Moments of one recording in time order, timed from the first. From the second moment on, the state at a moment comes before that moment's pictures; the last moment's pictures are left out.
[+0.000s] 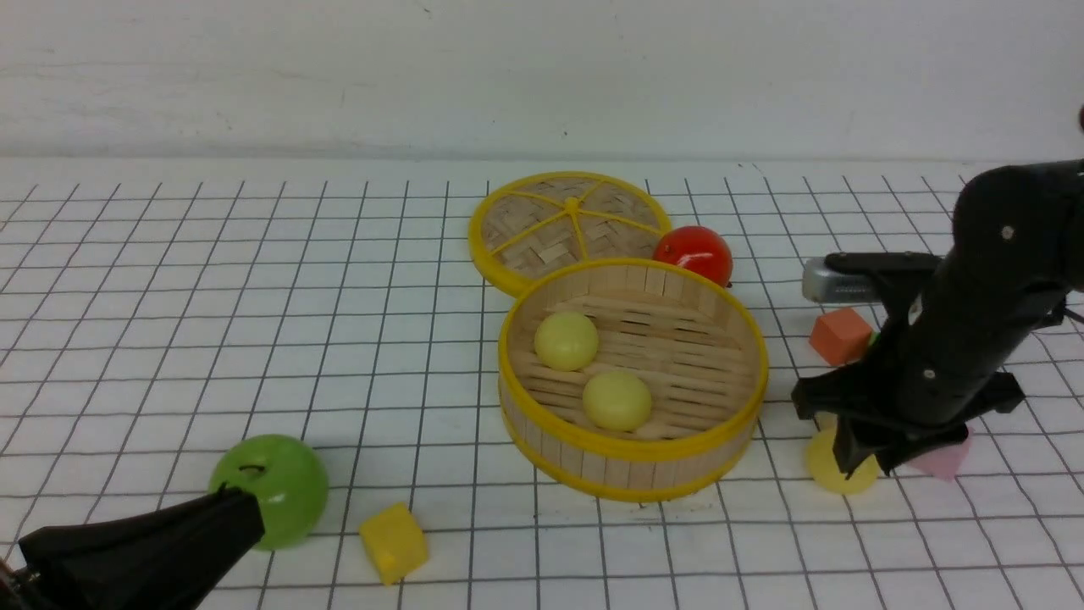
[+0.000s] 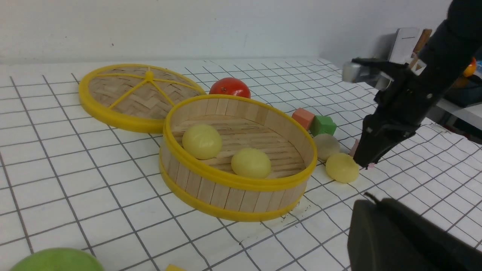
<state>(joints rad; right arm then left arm) 0.23 1.78 -1.22 0.09 0.87 0.12 -0.67 0.45 -0.28 -0.19 0.00 -0.05</state>
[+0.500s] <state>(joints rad) 0.23 1.84 -1.22 0.04 0.72 0.17 -0.67 0.45 -0.28 -0.18 0.02 -0.05</state>
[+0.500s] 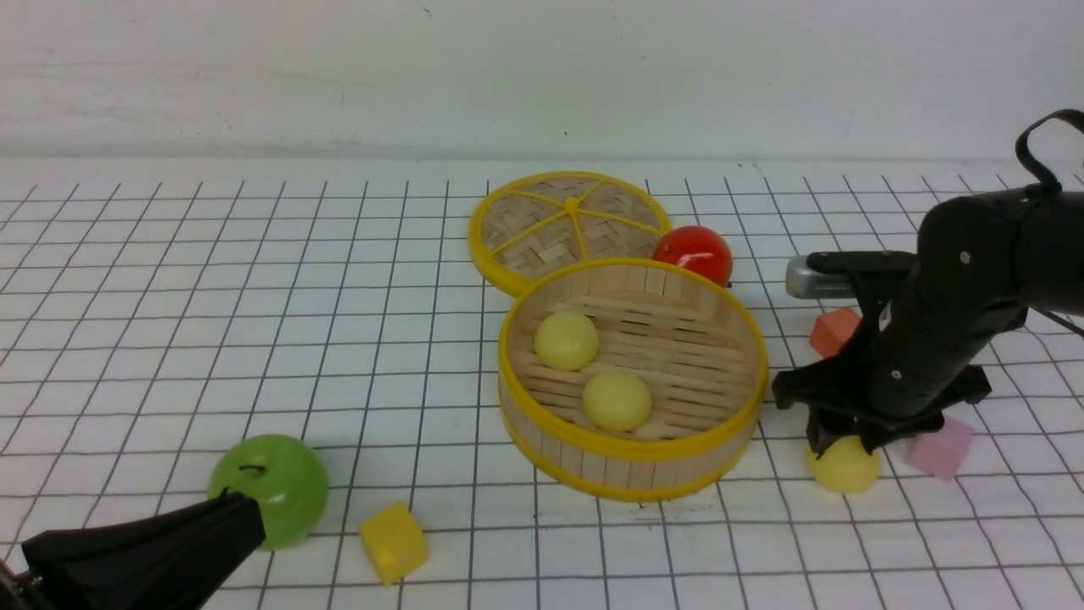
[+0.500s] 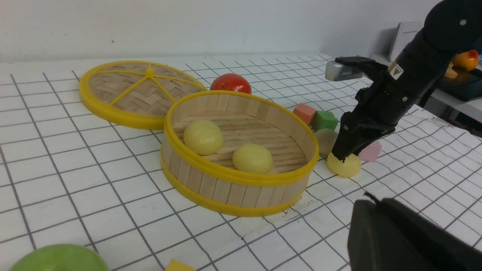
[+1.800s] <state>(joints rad) 0.44 2.00 -1.52 -0.03 0.67 0.11 -0.67 0.45 -0.28 -0.17 0.02 -0.05</state>
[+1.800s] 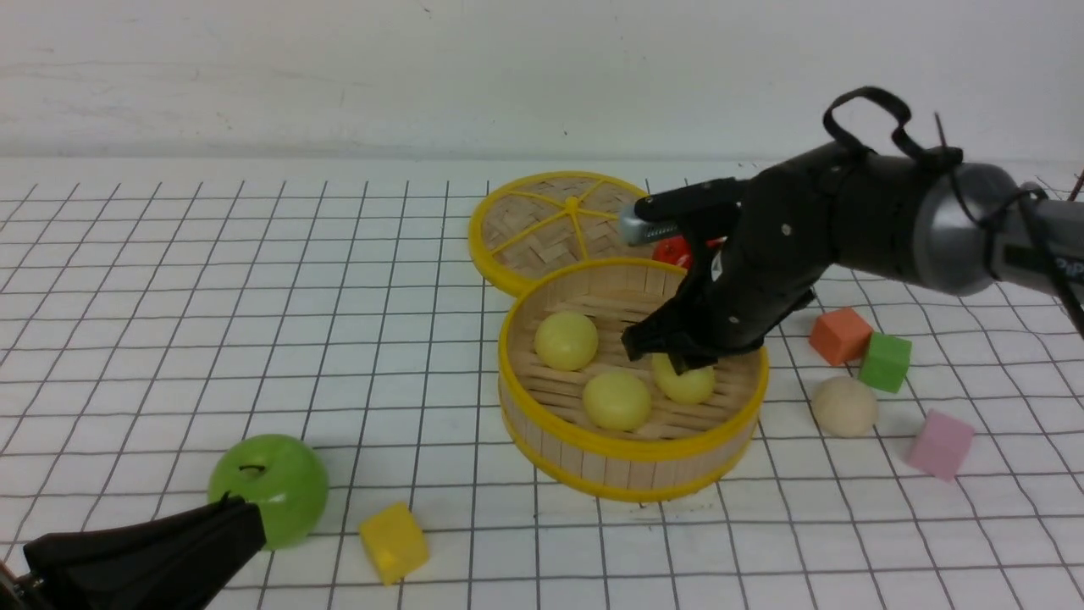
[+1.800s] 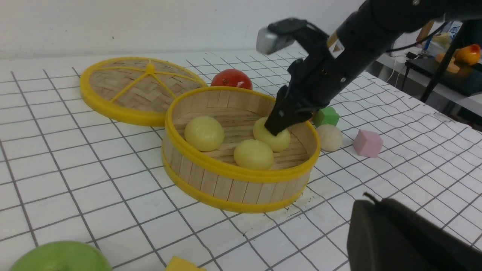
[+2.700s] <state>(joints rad) 0.17 1.93 -1.43 -0.05 0.82 0.25 -0.67 0.45 -0.28 -0.17 0.02 -0.05</state>
